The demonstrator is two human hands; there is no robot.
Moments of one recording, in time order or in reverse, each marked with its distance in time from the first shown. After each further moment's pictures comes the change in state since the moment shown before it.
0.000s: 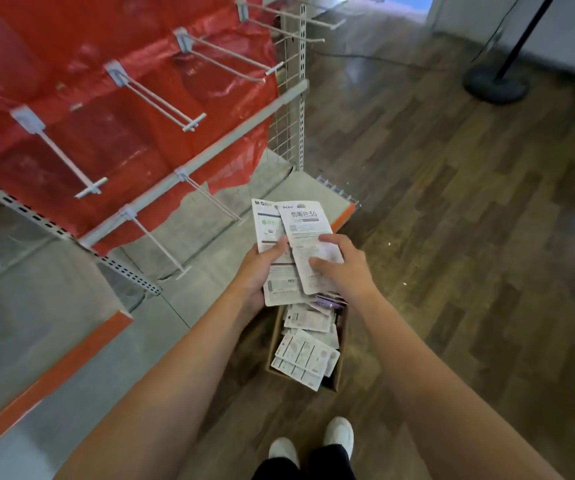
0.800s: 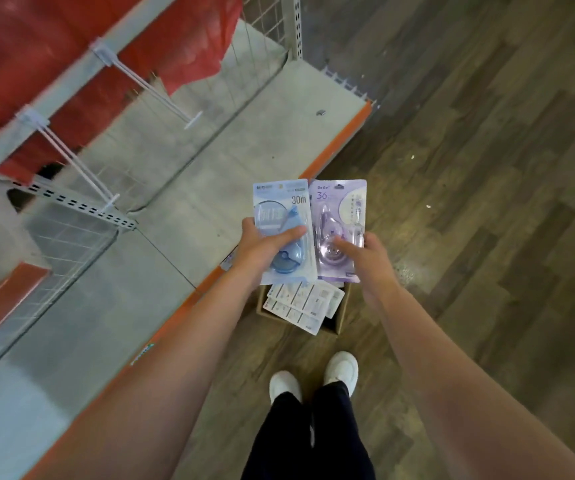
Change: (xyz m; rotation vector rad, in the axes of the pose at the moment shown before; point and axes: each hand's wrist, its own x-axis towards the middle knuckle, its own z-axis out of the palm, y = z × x) left_hand 0.124 -0.165 -0.024 0.392 0.306 -0.156; right_hand 0.077 0.204 0.003 0.338 0.032 0.390
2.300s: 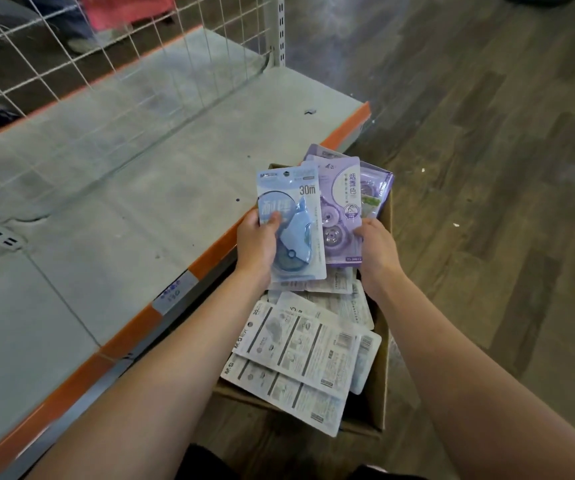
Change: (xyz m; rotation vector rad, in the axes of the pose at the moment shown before) left_hand 0.245 -0.184 0.078 -0.252 0.080 0.328; right_hand 0.253 0.176 0.019 0.059 0.159 -0.205
